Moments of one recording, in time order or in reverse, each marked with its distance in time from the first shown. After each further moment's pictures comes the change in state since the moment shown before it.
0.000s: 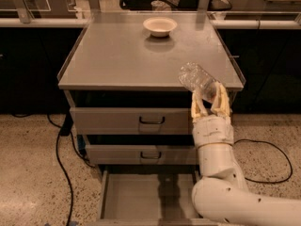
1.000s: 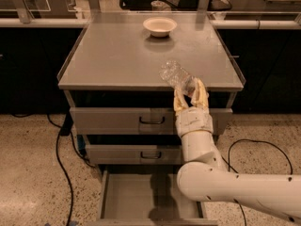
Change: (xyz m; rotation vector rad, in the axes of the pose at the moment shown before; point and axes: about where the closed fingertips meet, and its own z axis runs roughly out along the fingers) arm 0.003 0.062 0.036 -0.094 0.017 0.017
